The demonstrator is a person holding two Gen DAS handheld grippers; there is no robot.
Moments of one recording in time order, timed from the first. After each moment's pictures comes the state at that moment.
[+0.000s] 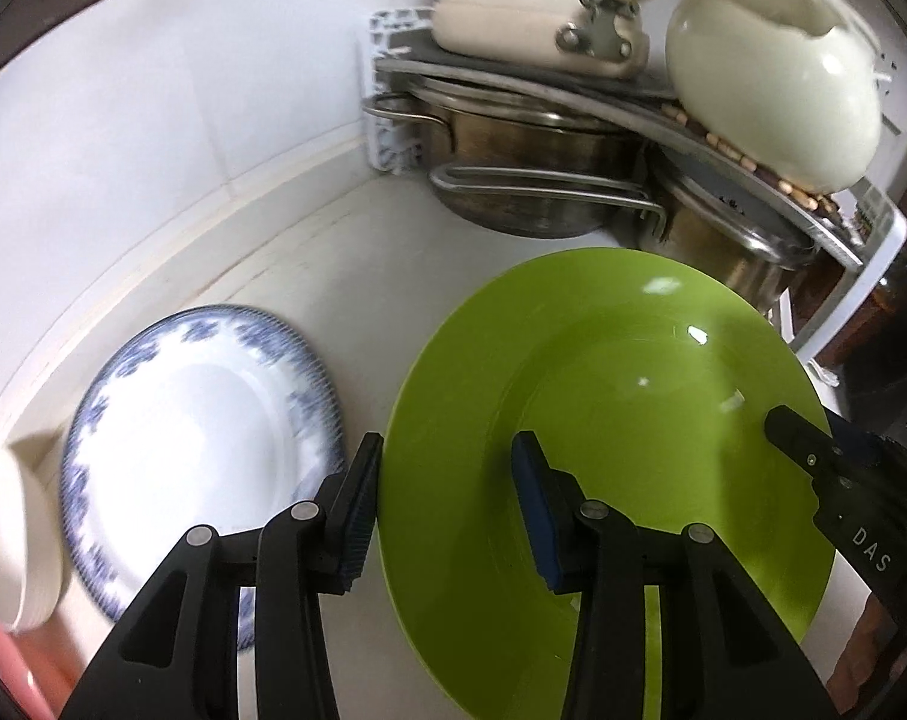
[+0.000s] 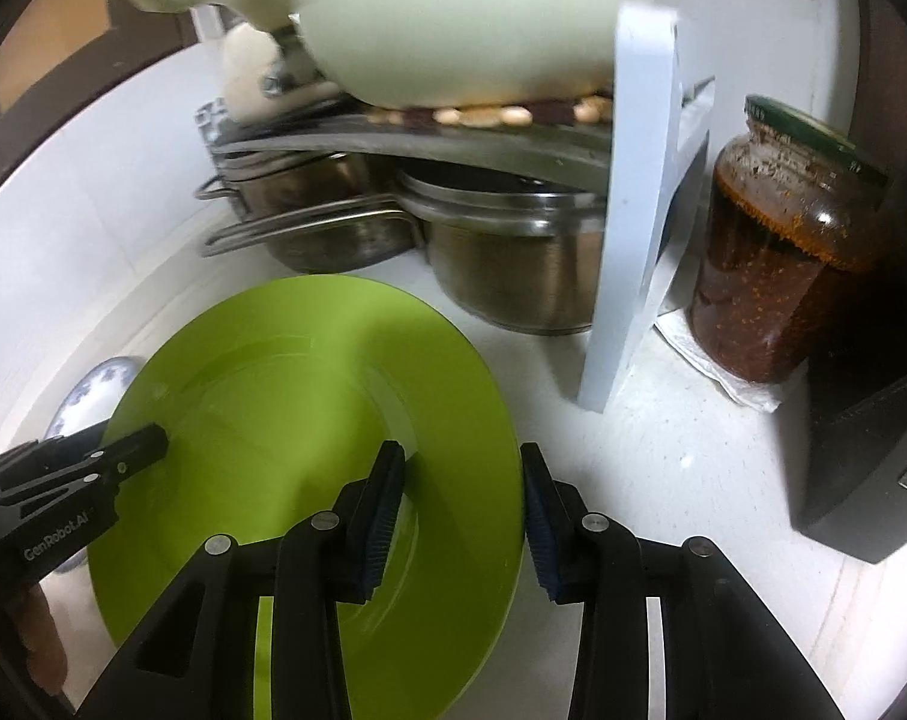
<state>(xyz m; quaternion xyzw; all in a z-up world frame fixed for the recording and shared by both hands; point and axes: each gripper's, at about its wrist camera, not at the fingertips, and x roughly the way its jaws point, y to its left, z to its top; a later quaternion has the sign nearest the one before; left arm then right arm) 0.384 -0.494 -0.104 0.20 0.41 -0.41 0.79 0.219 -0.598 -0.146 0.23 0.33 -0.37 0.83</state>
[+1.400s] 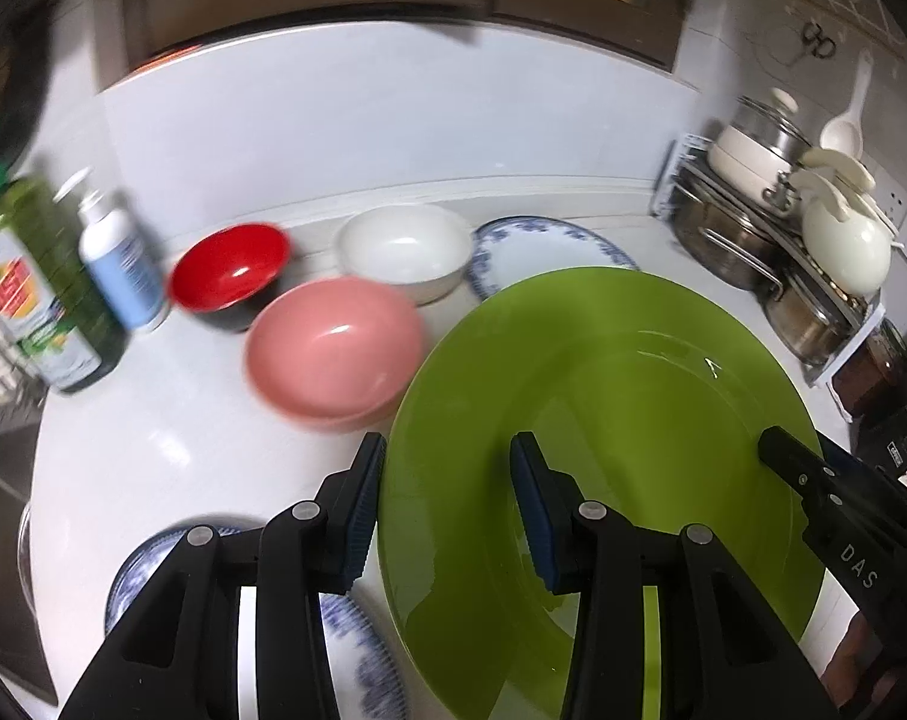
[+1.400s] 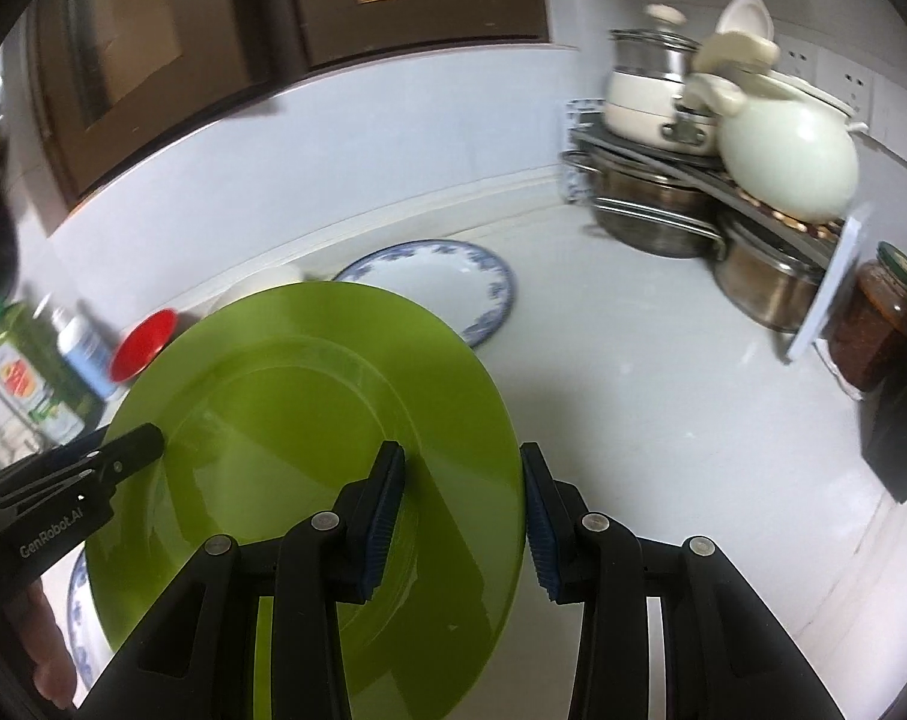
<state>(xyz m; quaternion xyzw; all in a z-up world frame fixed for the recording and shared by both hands) 0.324 -0.163 -0.045 0.05 0.42 -0.21 0.88 0.220 -0.343 -0.078 0.14 0.35 -0.18 0.91</state>
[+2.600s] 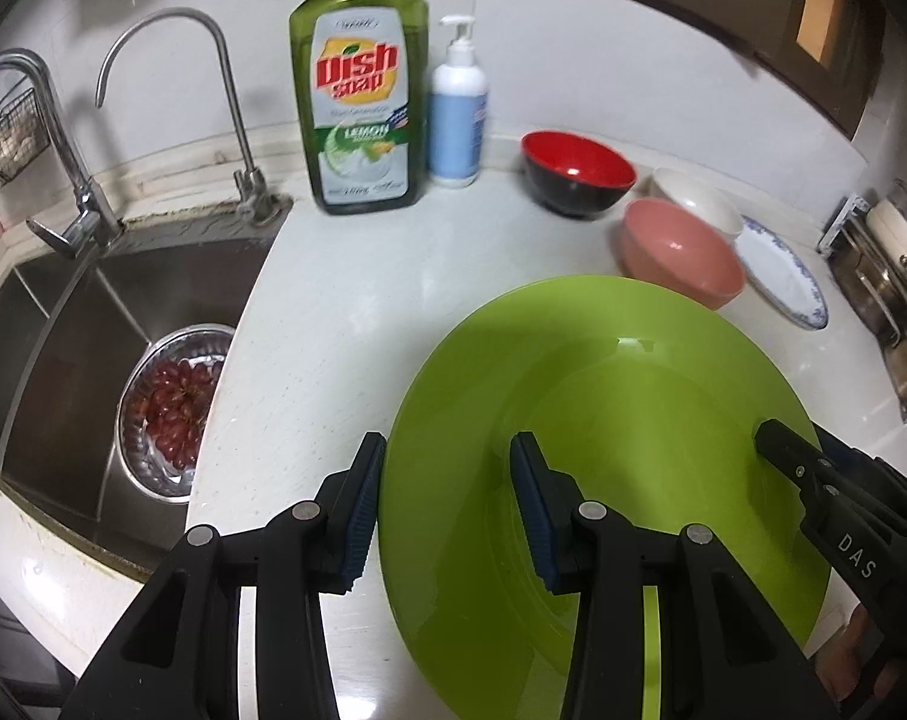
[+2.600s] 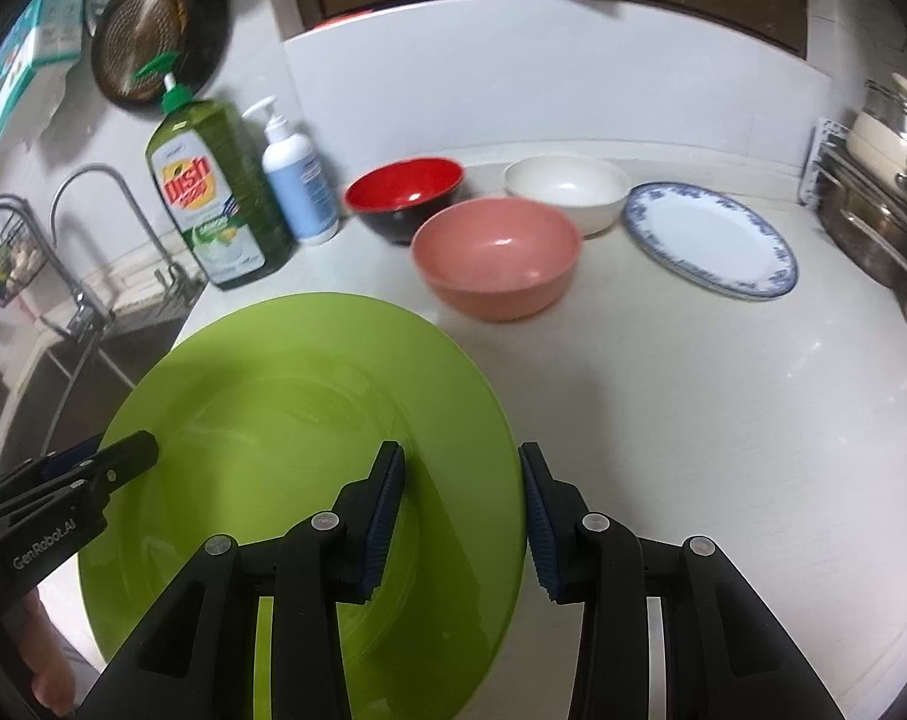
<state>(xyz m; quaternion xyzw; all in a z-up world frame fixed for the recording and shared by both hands) 0.282 0.069 -0.091 -0.01 0.46 -0.05 0.89 0.255 -0.134 -0.113 0.07 0.41 -0.02 0.91</state>
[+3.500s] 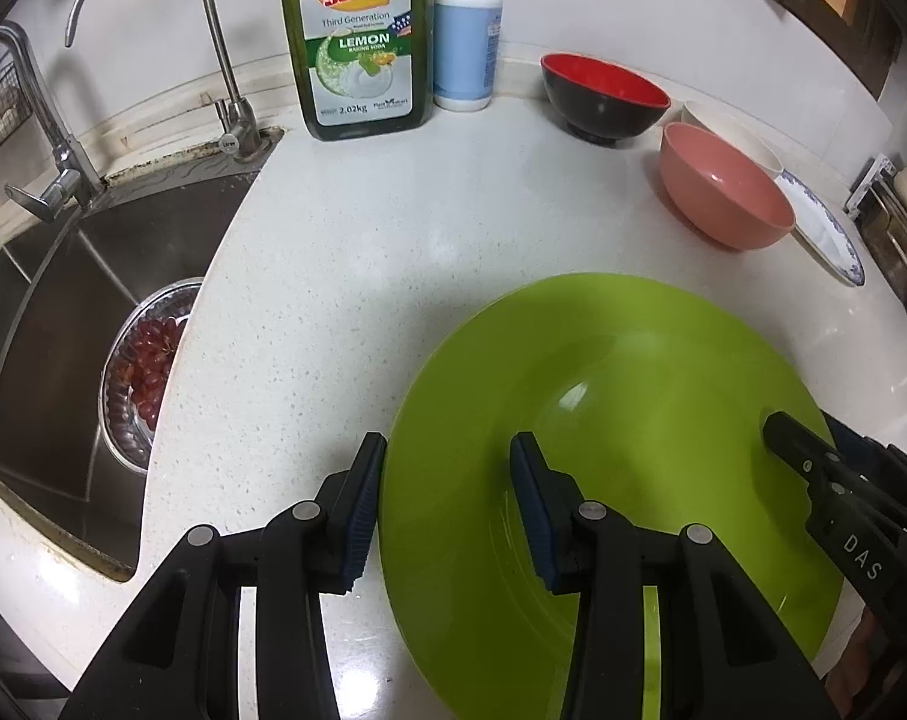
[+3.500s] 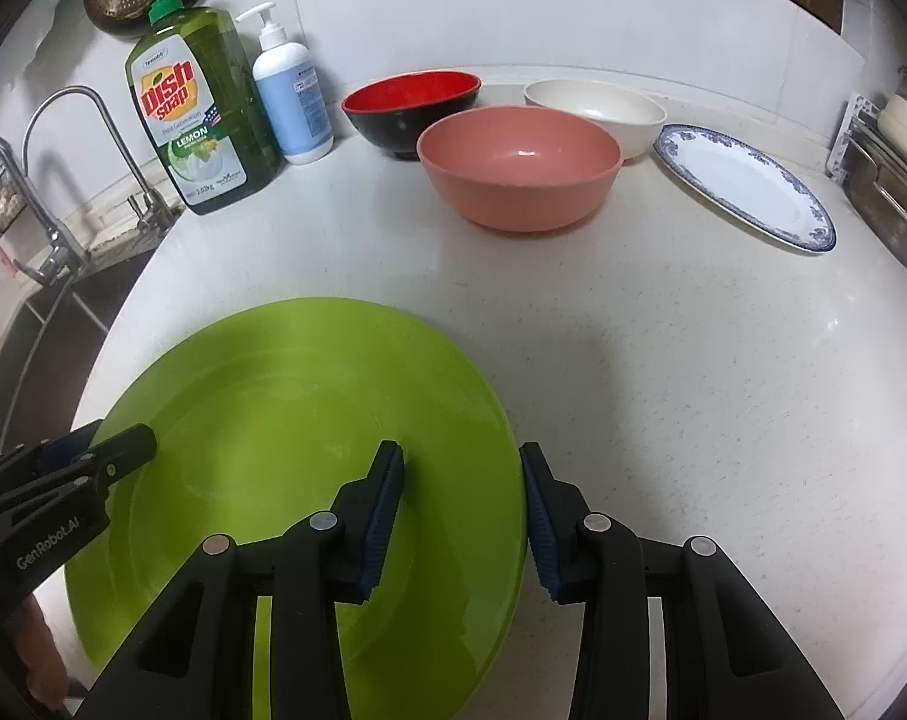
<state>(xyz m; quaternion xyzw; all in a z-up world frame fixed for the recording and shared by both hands) 0.294 0.068 -0.144 0.00 0.50 -0.05 0.86 0.272 -0.125 -0.162 0.05 0.46 -0.01 0.89</state>
